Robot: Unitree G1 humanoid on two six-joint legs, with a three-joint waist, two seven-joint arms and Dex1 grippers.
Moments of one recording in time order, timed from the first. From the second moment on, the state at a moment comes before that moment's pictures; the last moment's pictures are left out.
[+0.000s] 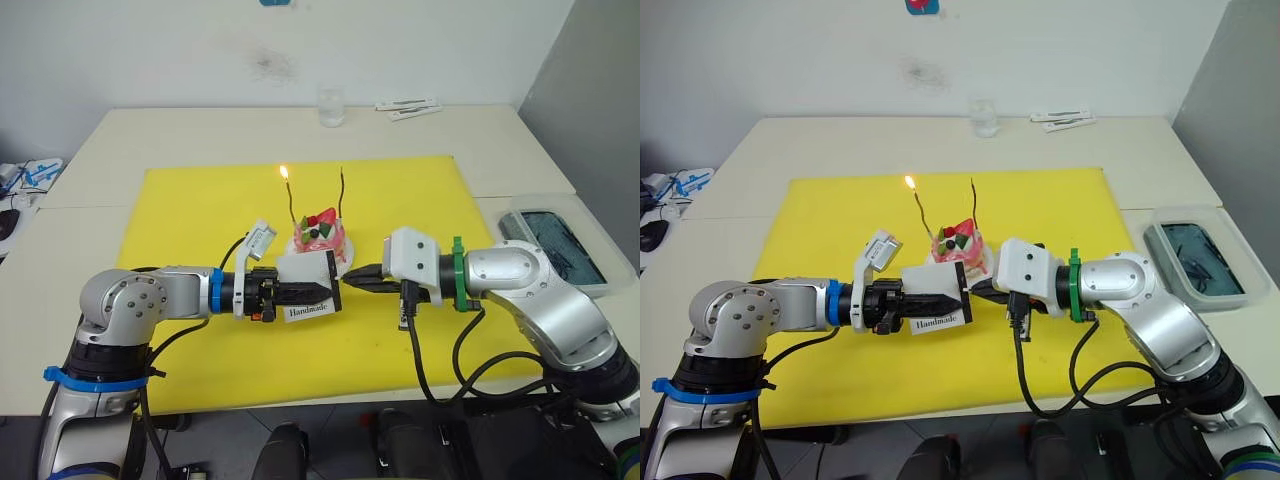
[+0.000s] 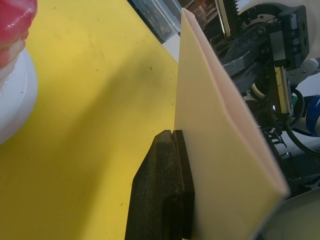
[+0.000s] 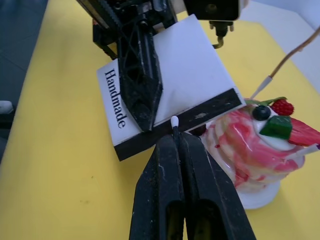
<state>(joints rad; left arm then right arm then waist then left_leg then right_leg) -0.51 0.66 0.06 -0.15 -1.08 1.33 -0.81 -0.59 -0.66 0.34 -0.53 0.27 0.61 0.92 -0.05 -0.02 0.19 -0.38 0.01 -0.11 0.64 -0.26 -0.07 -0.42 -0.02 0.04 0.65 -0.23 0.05</state>
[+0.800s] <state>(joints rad) -0.50 0.66 0.06 -0.15 -1.08 1.34 -0.81 -0.61 -0.64 0.39 -0.43 0.18 0.51 0.96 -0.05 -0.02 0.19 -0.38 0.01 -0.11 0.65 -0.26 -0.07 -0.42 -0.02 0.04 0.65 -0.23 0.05</state>
